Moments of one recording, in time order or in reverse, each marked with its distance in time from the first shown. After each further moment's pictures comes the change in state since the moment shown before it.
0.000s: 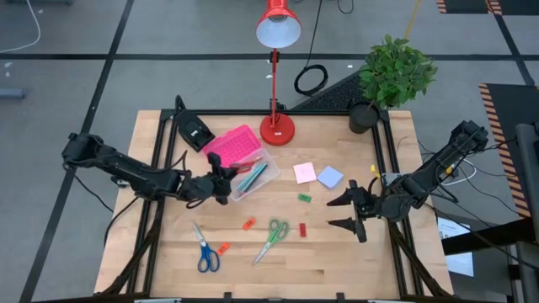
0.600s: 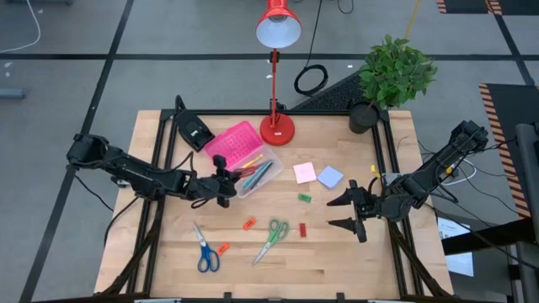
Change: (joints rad) left arm 0.034 0.081 0.000 0.007 0.120 -0.066; right arm 0.000 0.000 0.000 0.000 0.000 0.000
